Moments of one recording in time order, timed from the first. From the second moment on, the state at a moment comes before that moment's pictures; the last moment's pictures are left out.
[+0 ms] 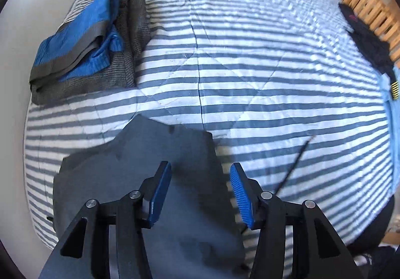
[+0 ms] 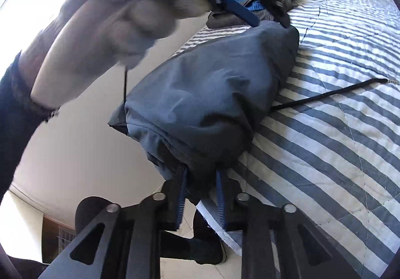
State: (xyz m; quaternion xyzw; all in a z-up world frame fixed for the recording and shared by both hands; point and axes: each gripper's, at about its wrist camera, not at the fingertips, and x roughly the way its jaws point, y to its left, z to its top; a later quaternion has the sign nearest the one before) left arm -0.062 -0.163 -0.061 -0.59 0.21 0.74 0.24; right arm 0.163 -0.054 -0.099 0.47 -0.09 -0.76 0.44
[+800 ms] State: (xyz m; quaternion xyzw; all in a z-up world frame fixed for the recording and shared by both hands) left arm -0.085 -0.160 -0.104 -0.62 0.22 0.72 0.24; right arm 0.226 -0.024 -0.083 0.39 0.01 -0.81 0.43
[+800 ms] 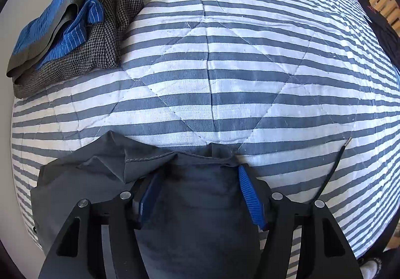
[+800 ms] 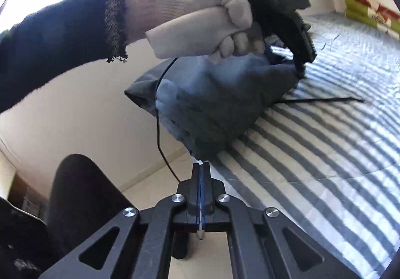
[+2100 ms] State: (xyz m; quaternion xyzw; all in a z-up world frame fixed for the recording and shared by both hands) left arm -0.099 -0.171 -0.035 -0.60 0.22 0.74 0.23; right arm 0.240 -0.034 -0.092 0.39 0.08 -0.78 0.49
